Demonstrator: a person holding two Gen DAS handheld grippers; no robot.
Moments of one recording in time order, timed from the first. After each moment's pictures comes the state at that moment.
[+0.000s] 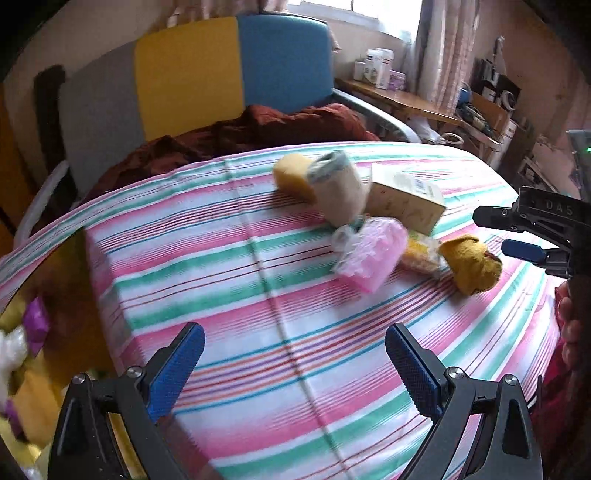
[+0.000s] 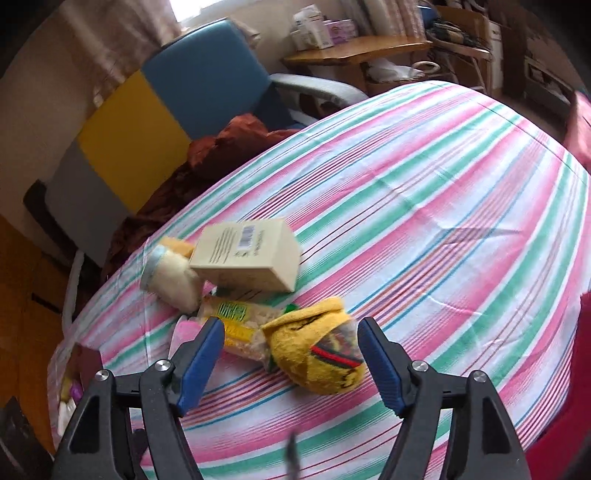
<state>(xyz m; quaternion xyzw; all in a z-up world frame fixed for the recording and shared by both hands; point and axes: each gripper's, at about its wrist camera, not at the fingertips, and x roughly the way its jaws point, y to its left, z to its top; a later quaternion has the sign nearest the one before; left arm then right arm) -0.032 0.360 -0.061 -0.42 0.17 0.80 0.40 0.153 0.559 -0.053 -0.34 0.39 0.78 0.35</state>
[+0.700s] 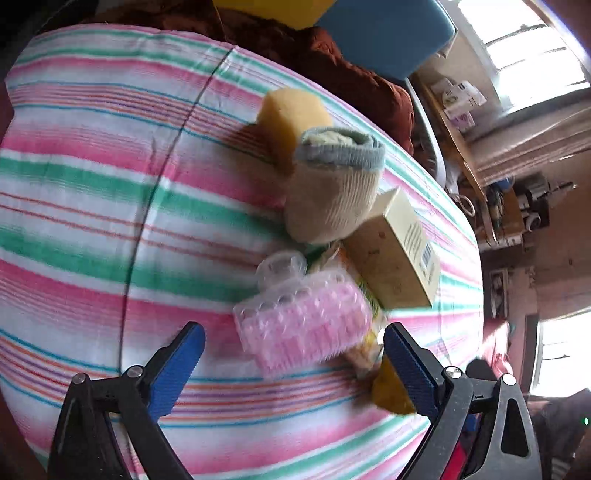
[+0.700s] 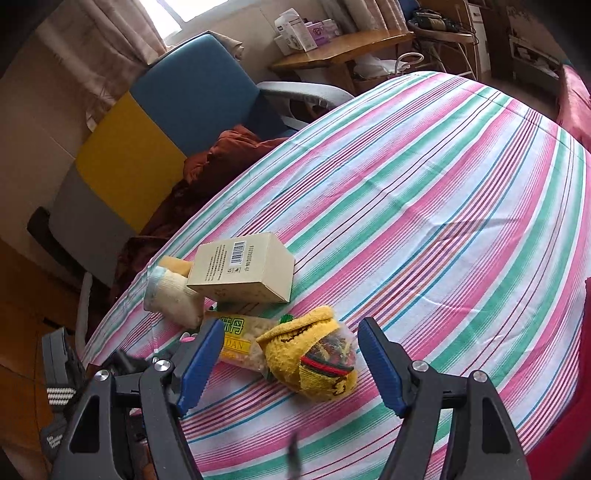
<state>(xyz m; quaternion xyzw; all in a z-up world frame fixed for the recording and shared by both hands) -0.082 0.431 -0.098 -0.63 -0.09 0.70 0.32 0.161 0.569 -0.056 -0.31 0.42 0.77 0.35</state>
